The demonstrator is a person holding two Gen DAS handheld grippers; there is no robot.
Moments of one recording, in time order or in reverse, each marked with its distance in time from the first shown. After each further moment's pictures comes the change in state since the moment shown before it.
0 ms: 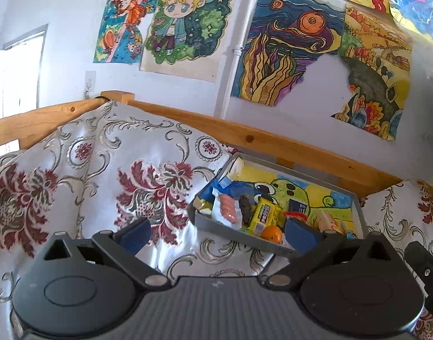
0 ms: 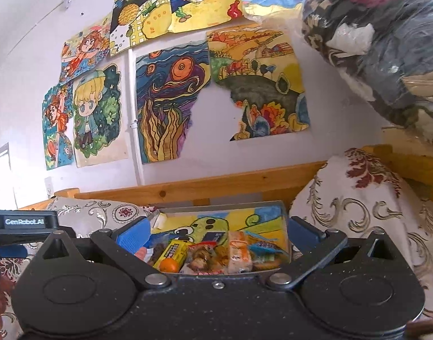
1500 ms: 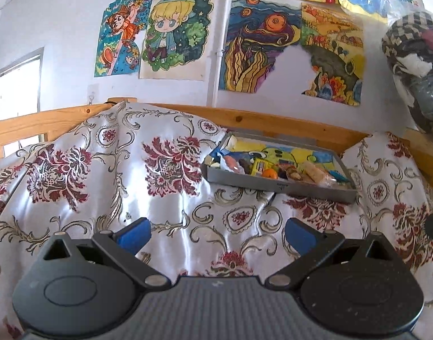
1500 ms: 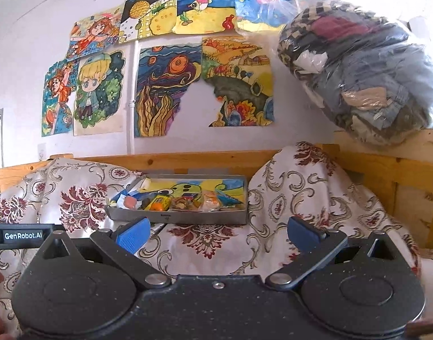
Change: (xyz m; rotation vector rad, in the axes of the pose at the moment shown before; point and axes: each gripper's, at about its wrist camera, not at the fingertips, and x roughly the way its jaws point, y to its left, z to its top) left arm -0.101 0.043 -0.107 0.148 -0.058 -0.044; right arm -0.158 0.027 -0.061 -0.115 0.015 -0.149
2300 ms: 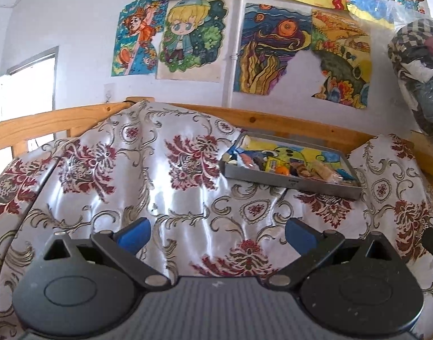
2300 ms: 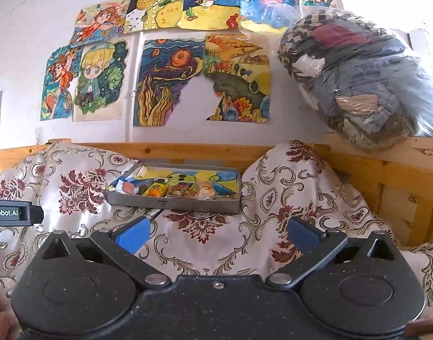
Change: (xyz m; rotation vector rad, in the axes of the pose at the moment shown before) left arm -0.039 0.019 -0.005 -0.022 0.000 0.043; right arm -0.029 0.014 -0.010 -0.063 0.030 -0.032
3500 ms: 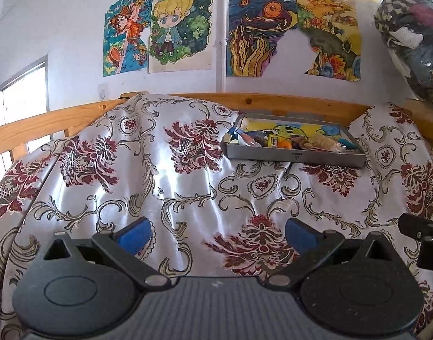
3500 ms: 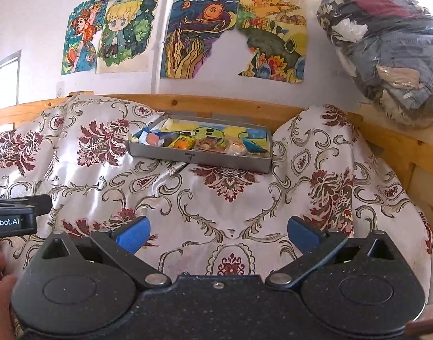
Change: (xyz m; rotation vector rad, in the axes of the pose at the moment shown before) left arm 0.004 0.007 -0.027 0.115 0.028 -0.002; right arm 0.029 0.022 -0.015 -0.072 0.189 0.094
